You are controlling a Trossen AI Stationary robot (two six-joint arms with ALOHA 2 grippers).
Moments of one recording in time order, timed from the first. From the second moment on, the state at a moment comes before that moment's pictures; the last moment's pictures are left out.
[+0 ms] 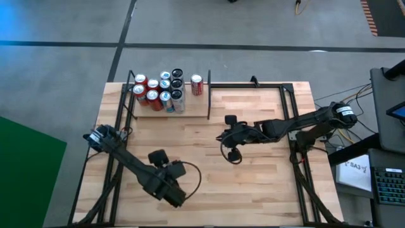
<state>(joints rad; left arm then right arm) -0.63 1.92 1.79 -1.57 -0.37 -1.06 0.13 1.44 1.00 -0.21 0.25 -0.23</state>
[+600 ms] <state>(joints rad) -0.50 1.49 1.37 -1.37 -0.31 -0.99 0.04 1.36 0.98 -0.27 0.09 -0.24</state>
